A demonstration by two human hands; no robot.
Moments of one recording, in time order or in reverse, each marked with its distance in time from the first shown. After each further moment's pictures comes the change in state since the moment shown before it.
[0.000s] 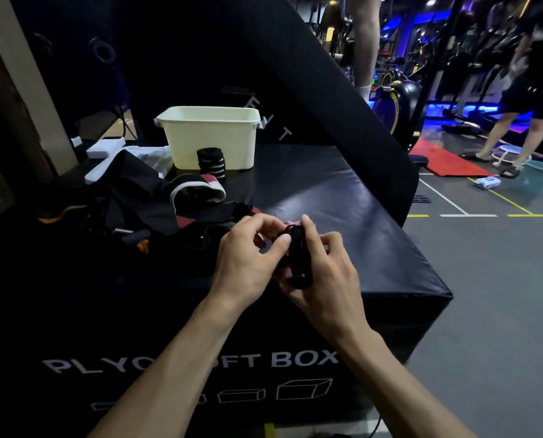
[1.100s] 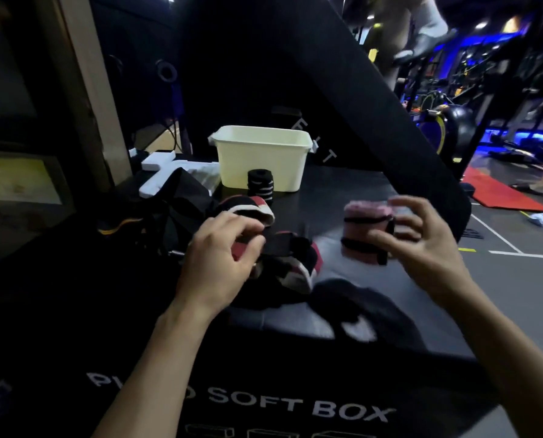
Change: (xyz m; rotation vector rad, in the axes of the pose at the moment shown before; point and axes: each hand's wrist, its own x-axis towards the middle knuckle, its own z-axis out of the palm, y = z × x) left_hand 0.036 -0.031 -0.111 0.407 0.162 0.204; right_hand 0.114 0.026 -0.033 0.599 -0.026 0.139
